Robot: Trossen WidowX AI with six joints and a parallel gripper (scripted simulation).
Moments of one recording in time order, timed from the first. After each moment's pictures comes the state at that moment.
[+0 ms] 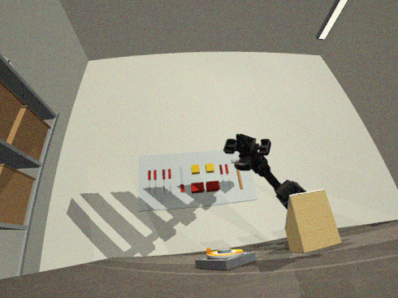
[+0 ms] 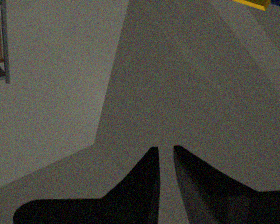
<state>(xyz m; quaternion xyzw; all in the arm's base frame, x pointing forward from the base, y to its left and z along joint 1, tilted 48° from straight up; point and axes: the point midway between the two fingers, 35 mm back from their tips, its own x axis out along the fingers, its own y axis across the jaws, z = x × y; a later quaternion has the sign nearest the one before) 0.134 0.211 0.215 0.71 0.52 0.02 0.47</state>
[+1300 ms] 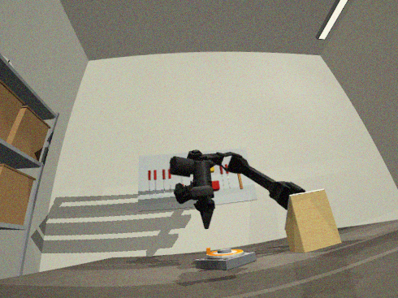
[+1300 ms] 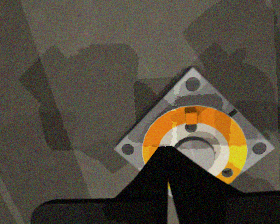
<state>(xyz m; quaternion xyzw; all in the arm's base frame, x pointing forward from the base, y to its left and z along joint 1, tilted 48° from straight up) 0.324 0.059 0.021 -0.25 0.61 -0.26 0.71</state>
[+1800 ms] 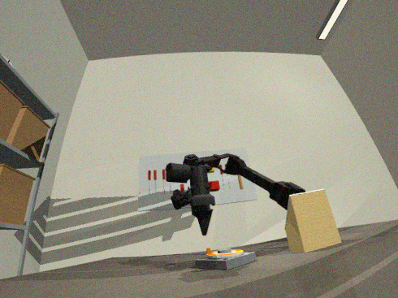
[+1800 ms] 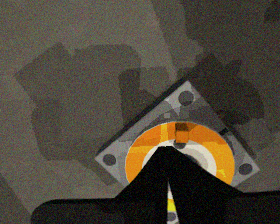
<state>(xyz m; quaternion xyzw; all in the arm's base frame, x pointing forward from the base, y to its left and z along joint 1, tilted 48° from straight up) 0.334 0.043 0.013 -0.31 0.62 -0.25 0.67</state>
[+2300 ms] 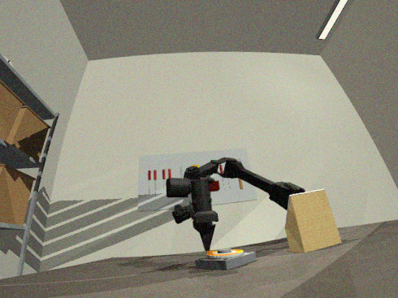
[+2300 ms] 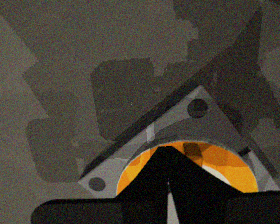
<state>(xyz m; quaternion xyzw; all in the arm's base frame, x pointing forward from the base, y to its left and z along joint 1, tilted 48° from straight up) 0.336 0.011 -0.015 -0.32 0.62 -0.25 0.67</state>
